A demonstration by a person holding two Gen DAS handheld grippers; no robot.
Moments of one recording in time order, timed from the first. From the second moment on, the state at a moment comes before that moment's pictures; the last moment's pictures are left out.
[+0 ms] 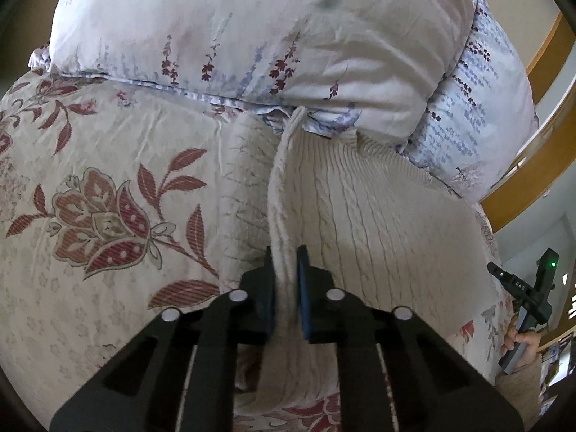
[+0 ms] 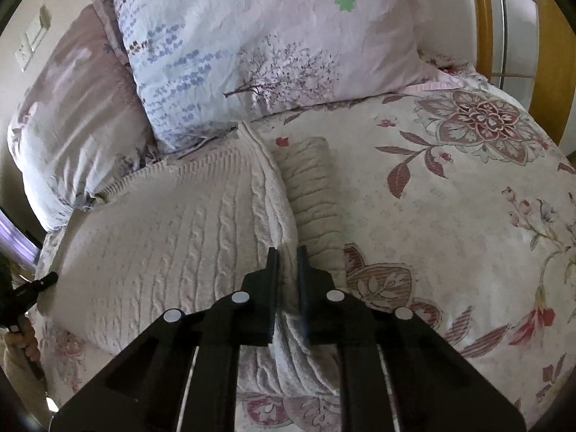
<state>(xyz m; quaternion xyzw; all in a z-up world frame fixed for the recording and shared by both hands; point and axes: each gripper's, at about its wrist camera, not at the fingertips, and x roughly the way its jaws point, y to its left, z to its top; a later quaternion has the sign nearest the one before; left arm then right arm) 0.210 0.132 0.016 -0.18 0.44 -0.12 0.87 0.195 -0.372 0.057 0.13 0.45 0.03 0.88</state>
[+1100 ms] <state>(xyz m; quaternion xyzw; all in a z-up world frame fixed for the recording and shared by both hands) 0.176 0.106 0.052 -0.11 0.36 -0.13 0.92 0.182 -0.315 0.086 0.04 0.43 0.03 0.90</state>
